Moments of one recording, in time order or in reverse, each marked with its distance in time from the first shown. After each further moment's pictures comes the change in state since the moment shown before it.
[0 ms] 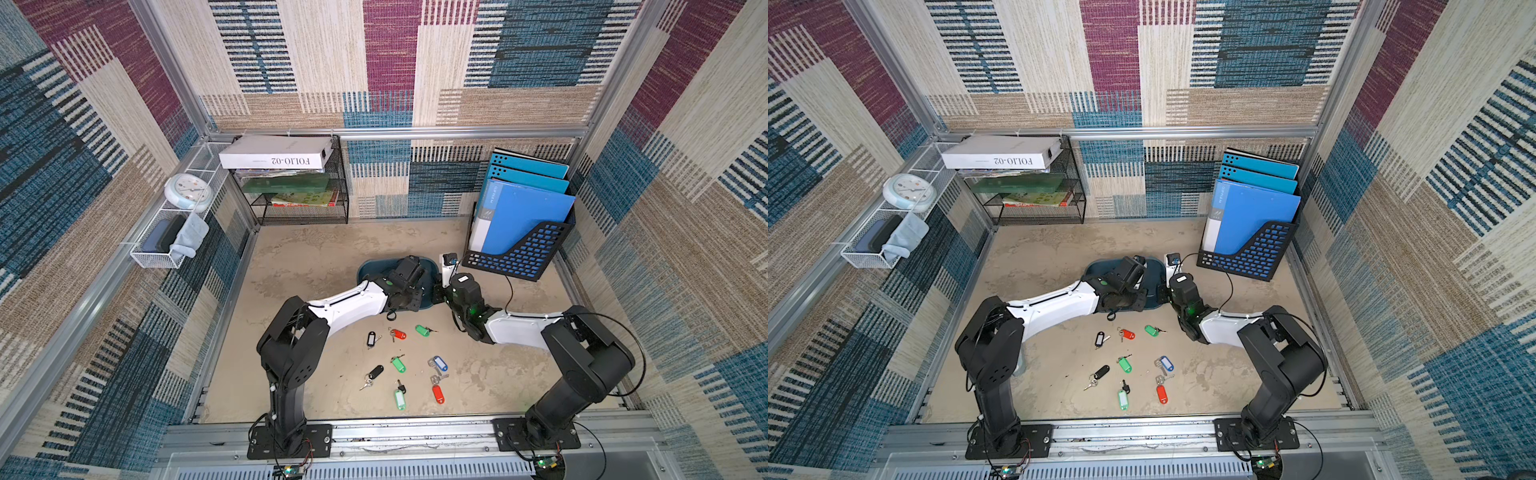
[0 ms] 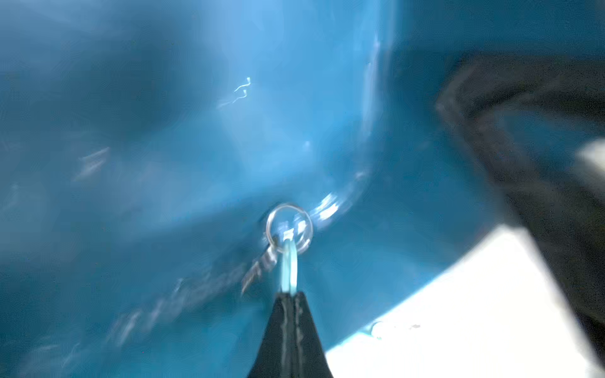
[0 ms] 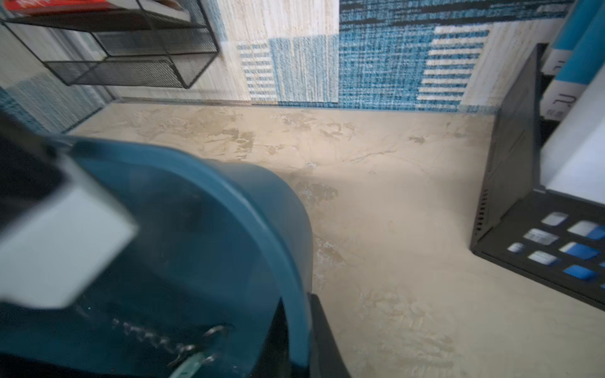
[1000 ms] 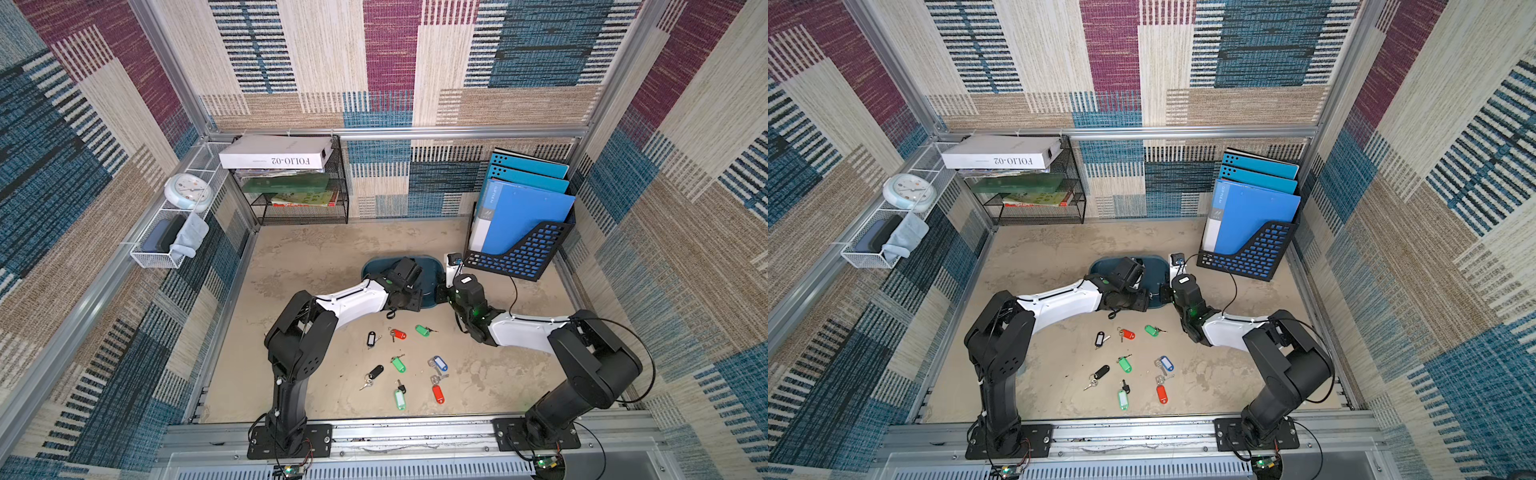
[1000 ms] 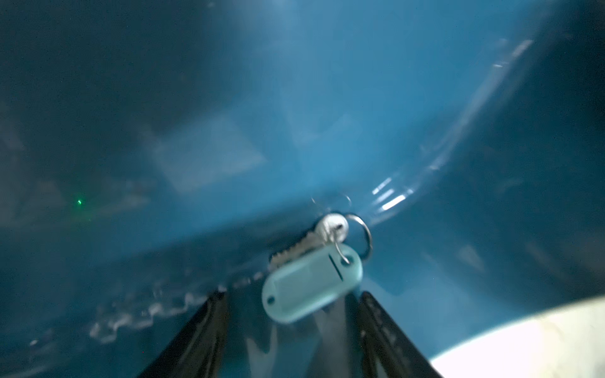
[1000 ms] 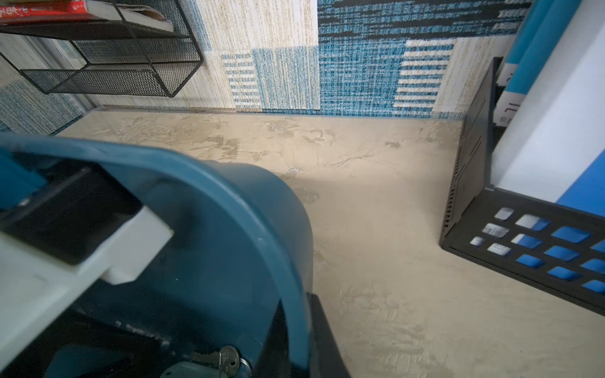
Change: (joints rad) left arm 0.030 0.100 0.016 0.023 0.055 -0.056; right arm 0.001 -0.053 -0.034 0.020 0.037 -0.006
